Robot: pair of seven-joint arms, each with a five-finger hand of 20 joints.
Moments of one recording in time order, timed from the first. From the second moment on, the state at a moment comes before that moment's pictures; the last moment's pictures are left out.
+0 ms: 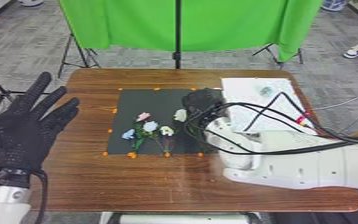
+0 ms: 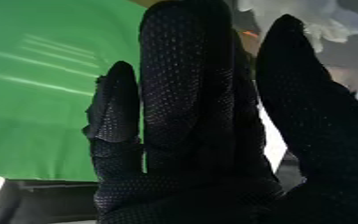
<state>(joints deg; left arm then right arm) 140.7 -53.1 -108.2 -138.1 27.4 8.2 18.6 -21.6 -53.1 -18.0 -97.1 -126.5 10.5 49.2</state>
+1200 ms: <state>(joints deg) 138.8 -52.7 -107.3 -138.2 27.6 8.2 17.8 -20.9 -41.3 -5.0 -79.8 -103.7 -4.4 46.4</state>
